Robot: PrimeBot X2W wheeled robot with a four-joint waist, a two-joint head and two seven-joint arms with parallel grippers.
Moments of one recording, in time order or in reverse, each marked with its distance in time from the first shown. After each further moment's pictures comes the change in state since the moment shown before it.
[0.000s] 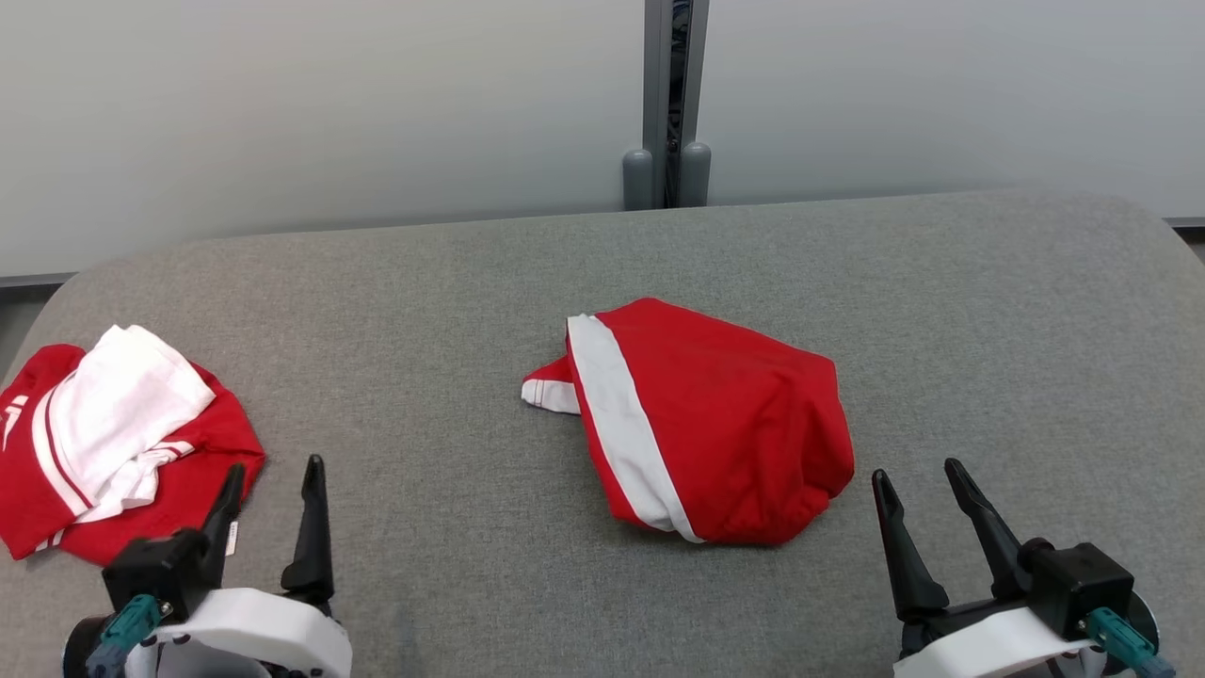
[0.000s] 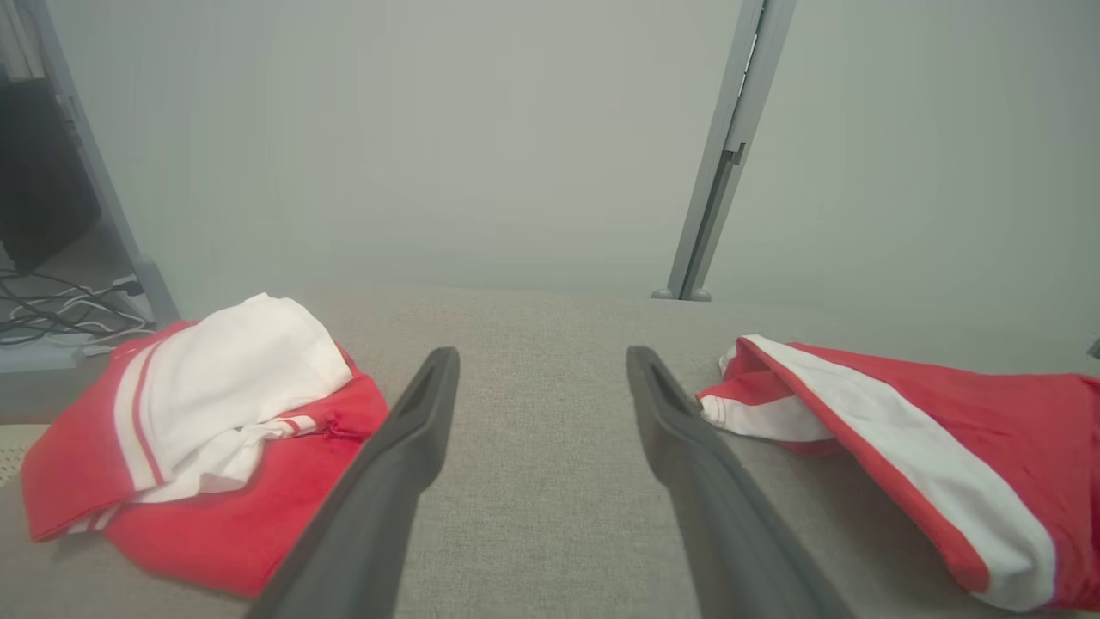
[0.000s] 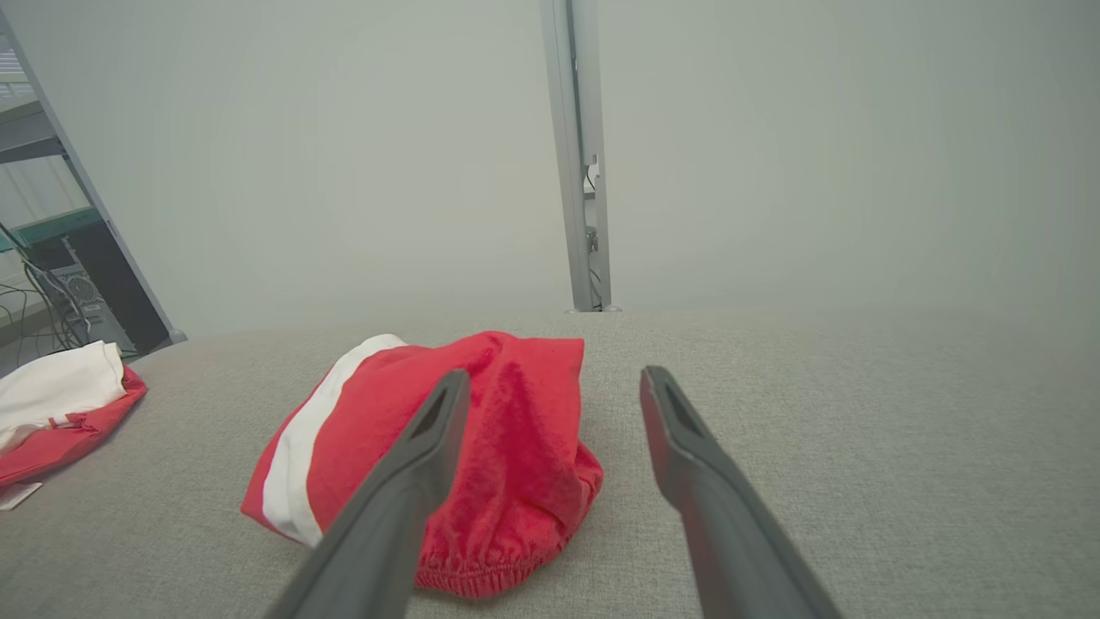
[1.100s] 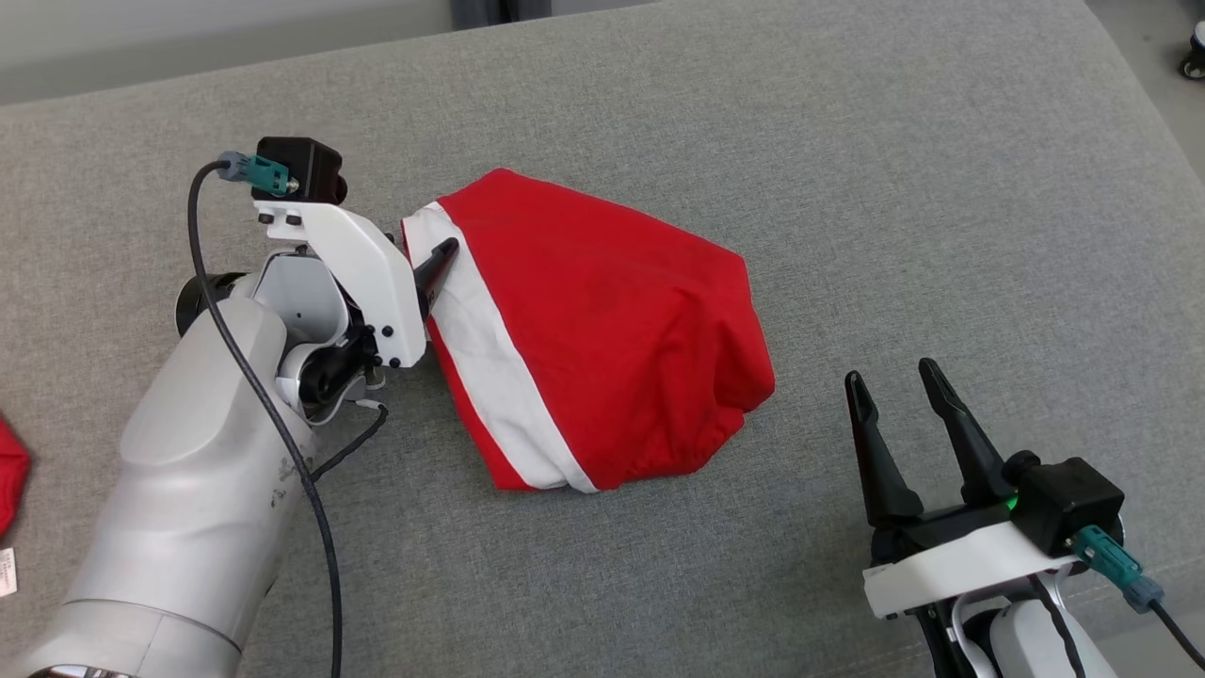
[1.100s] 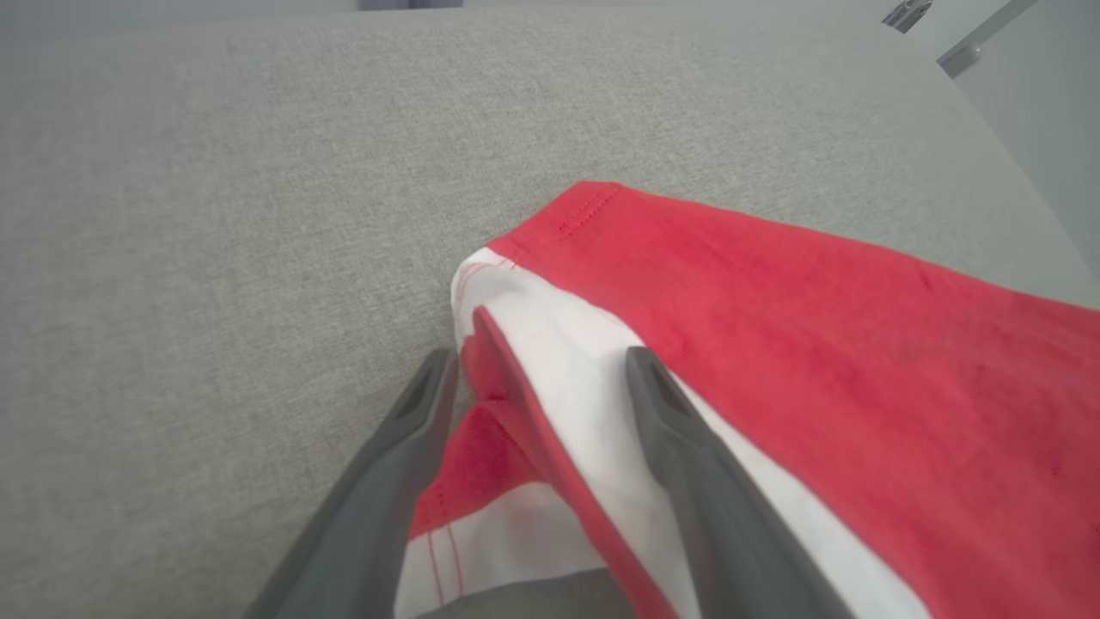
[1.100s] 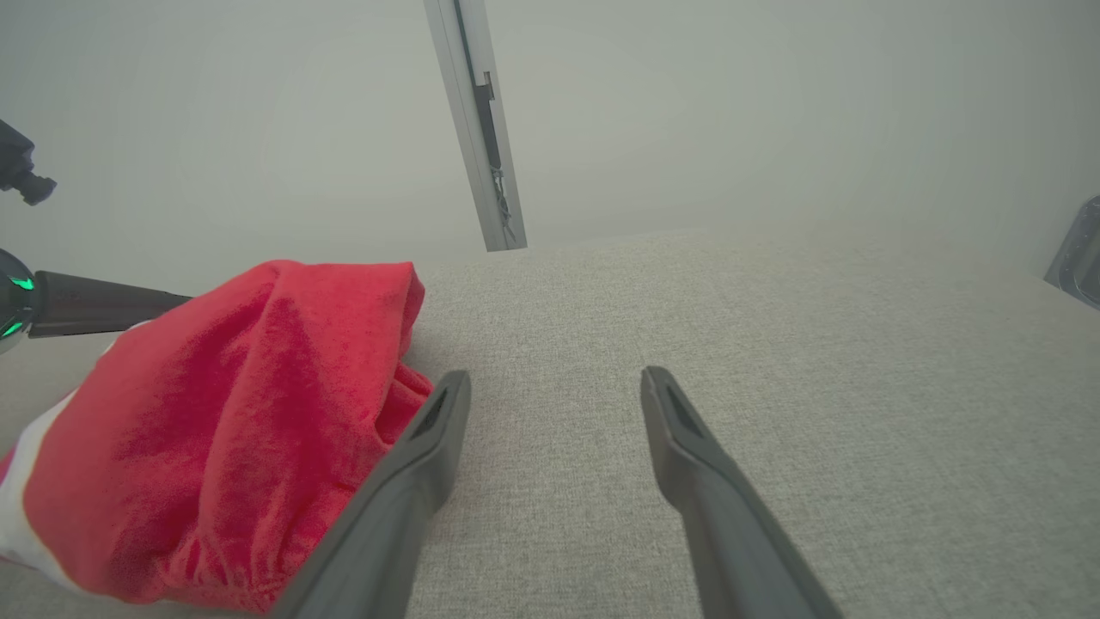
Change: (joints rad) left arm -0.879 -0.137 -0.207 0.769 -0.200 -0.325 0.537; right arm -0.180 0.000 0.057 0.054 0.058 0.000 -0.066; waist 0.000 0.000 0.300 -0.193
